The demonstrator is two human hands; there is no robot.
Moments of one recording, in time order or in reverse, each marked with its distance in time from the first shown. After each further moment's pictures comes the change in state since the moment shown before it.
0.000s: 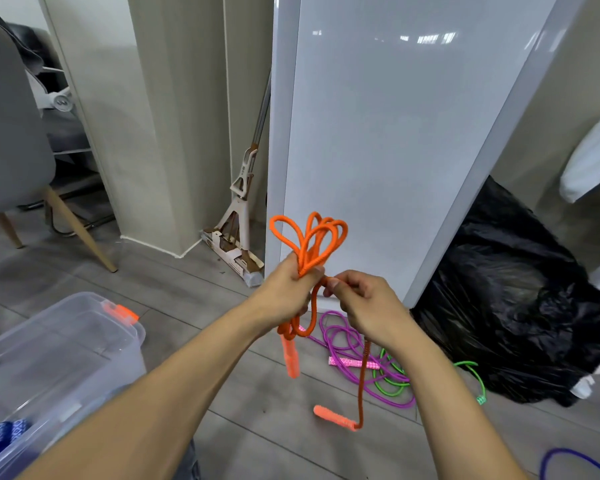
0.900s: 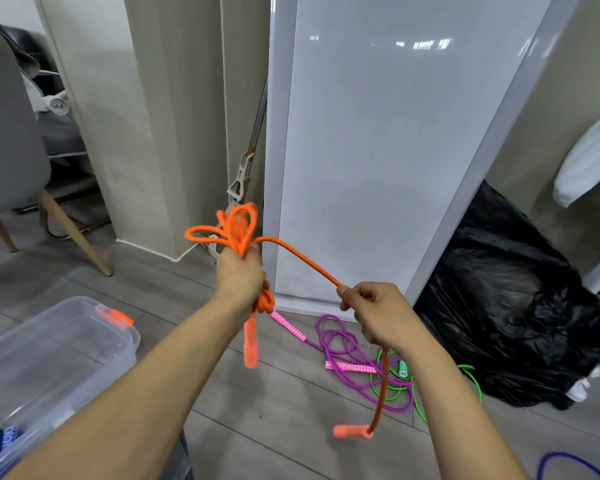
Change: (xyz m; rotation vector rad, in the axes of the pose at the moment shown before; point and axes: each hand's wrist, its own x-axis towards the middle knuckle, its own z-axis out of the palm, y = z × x) left_hand 0.026 -0.015 -0.033 -0.268 0.663 -0.078; right_hand 0.002 0.015 -0.015 0.013 0.060 0.203
